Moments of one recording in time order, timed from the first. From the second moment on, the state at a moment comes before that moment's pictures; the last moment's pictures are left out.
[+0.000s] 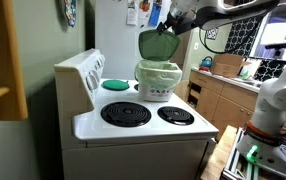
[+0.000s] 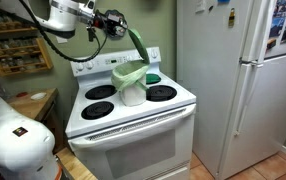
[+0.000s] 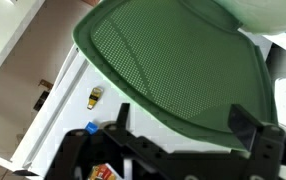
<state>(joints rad) 0.20 -0.33 0.28 -2.04 -1.06 2.03 1.02</state>
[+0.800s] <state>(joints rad) 0.27 -0.46 0.35 -2.04 -0.63 1.77 1.00</state>
